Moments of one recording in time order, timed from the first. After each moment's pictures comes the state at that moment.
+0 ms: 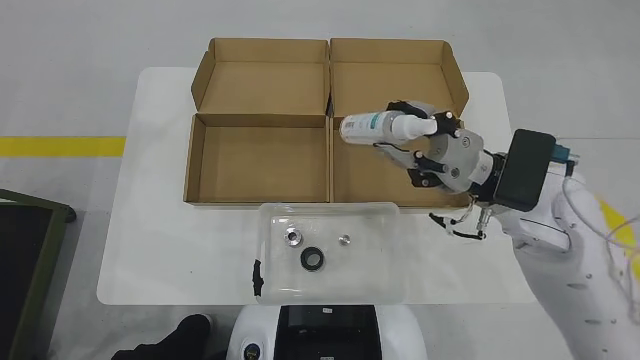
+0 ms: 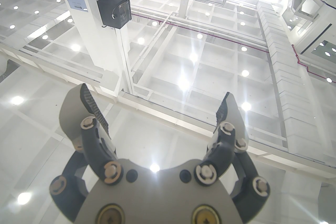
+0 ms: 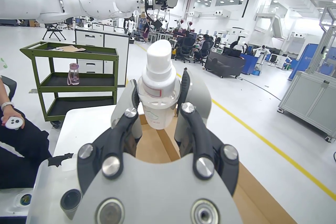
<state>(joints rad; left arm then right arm) -0.37 -0.34 -0.25 -1.16 3.07 0.41 0.06 -1.11 -1.01 1.32 -2.03 -0.93 -0.75 -0.09</state>
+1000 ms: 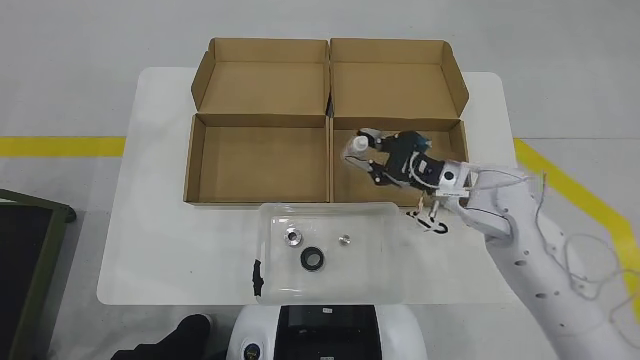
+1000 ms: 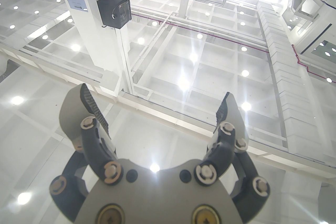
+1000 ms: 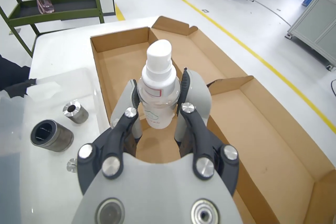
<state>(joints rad) -0.37 -0.34 -0.25 -1.16 3.07 0.41 0.06 -1.04 -1.04 1.13 -1.75 -1.13 -0.68 0.18</state>
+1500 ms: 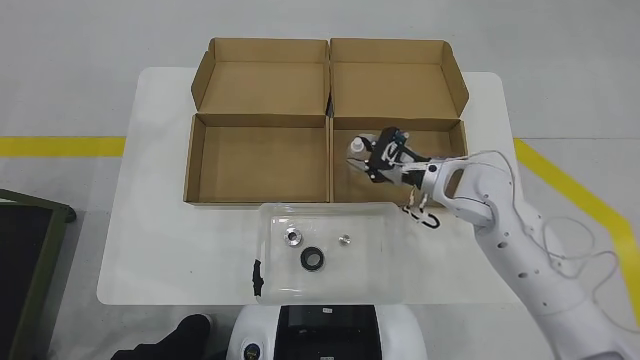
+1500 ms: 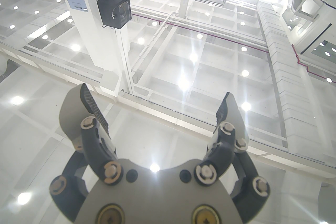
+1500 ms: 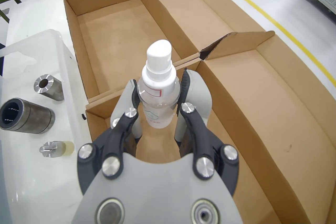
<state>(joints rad) -0.37 -0.34 -0.25 -1.16 3.07 0.41 0.06 -0.96 -1.06 1.04 -1.57 -1.11 -0.65 0.27</state>
